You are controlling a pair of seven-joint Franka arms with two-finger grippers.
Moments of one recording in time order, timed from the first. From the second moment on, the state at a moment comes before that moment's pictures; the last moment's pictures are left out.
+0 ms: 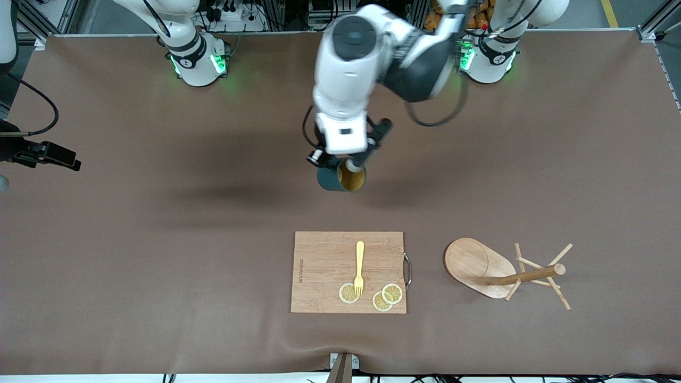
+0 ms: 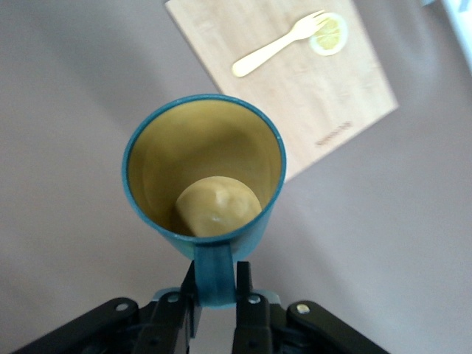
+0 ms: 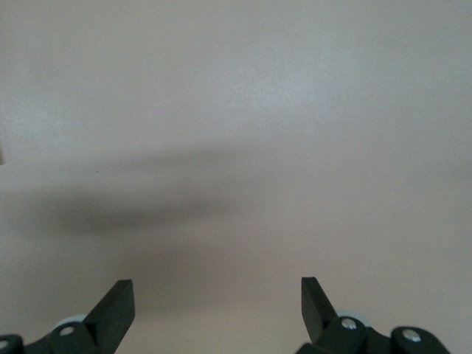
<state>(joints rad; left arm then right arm) -1.14 0.63 0.68 -1.08 -0.59 1.77 -1.50 -0.19 0.10 0.09 -1.55 -0.02 1.58 -0.01</state>
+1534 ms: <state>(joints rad) -0.07 0.50 0.23 -1.42 -1.40 1.57 -0.63 -0.14 0.10 0.04 -1.54 -0.02 1.61 0.00</state>
